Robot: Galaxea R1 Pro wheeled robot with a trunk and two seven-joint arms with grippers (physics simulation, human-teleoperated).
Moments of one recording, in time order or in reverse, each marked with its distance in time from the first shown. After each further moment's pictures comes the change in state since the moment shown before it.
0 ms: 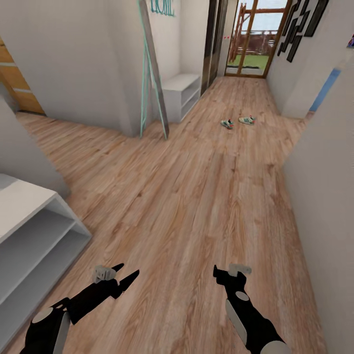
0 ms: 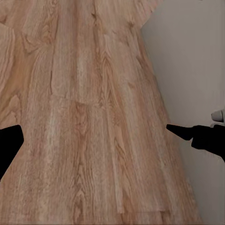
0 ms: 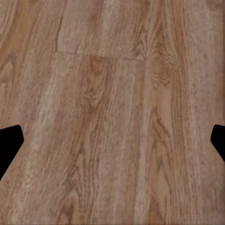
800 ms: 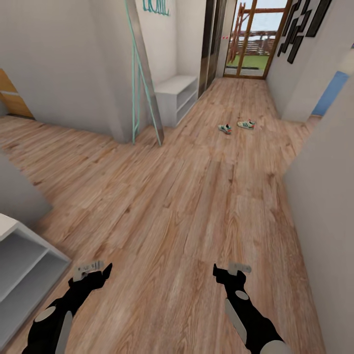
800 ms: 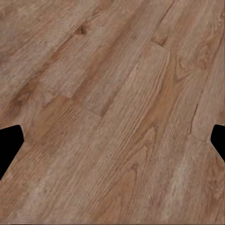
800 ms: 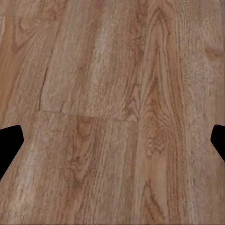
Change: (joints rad) left arm -0.001 -0.004 -0.013 0.000 -0.005 0.000 0.724; right arm 0.000 0.001 0.002 -0.012 0.004 0.001 -0.002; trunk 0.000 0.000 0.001
